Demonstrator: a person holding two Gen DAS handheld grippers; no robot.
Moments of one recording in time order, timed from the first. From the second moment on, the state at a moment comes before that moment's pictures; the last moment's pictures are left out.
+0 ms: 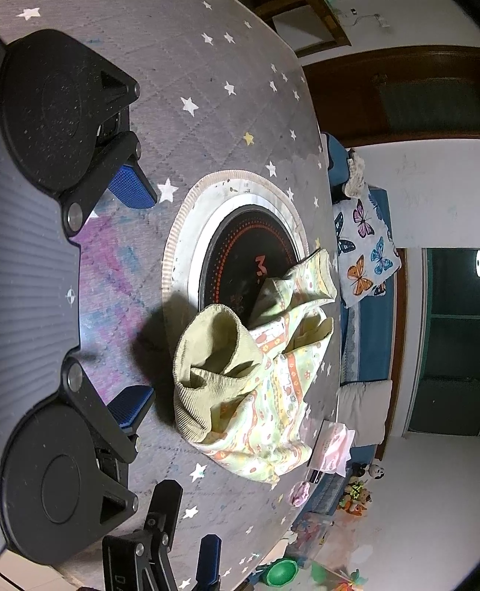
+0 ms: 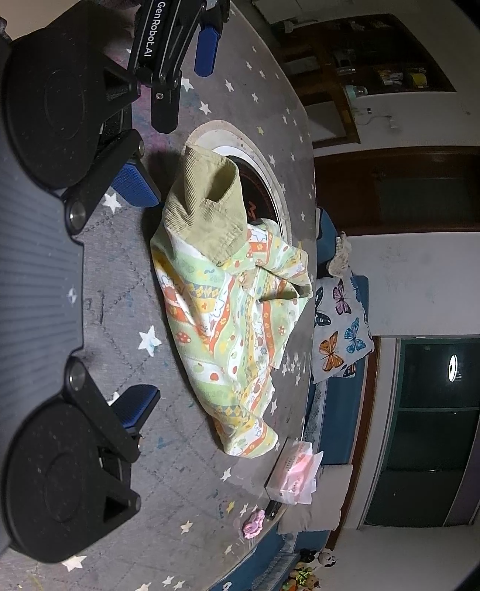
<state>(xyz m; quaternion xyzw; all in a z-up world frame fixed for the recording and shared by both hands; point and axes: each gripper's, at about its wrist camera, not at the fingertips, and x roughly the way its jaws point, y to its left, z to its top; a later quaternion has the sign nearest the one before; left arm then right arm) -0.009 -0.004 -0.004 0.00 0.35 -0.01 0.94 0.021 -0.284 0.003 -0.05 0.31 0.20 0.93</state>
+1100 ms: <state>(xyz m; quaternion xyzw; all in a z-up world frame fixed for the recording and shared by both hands) 0.020 0.009 0.005 0.00 0.36 0.00 0.93 0.053 -0.278 -0.001 -0.06 0.32 0.20 0.92</state>
